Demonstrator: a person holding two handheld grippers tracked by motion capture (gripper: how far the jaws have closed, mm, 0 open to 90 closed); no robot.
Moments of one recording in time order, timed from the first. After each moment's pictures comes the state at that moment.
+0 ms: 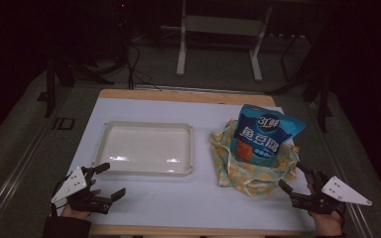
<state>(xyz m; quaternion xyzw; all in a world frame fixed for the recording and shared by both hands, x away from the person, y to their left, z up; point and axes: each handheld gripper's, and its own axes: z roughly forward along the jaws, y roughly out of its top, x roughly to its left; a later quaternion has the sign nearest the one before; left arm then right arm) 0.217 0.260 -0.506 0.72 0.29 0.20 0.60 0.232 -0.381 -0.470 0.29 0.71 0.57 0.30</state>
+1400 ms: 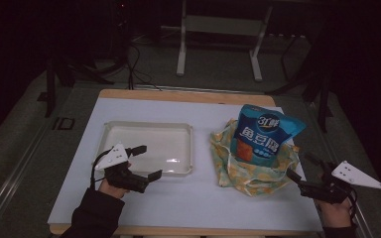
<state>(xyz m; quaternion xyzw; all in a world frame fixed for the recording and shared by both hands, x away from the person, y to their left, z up) 0.272 0.166 -0.459 0.74 0.27 0.13 0.60 0.246 -0.387 -0.428 0.34 0.71 0.55 0.27</state>
